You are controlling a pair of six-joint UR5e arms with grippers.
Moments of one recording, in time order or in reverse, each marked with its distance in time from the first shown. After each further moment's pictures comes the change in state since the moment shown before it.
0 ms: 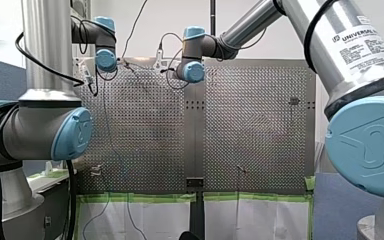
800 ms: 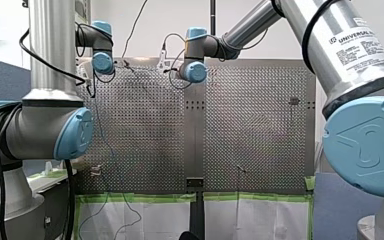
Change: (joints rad) left arm 0.049 -0.044 0.030 0.003 0.068 -0.006; right arm -0.023 0.005 -0.013 0.007 0.004 0.008
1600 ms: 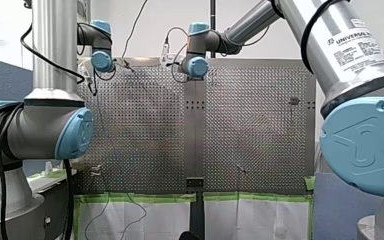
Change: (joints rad) left arm 0.020 -0.043 0.066 -0.007 0.050 -0.027; right arm -0.026 0.001 -0.065 0.009 -0.007 0.001
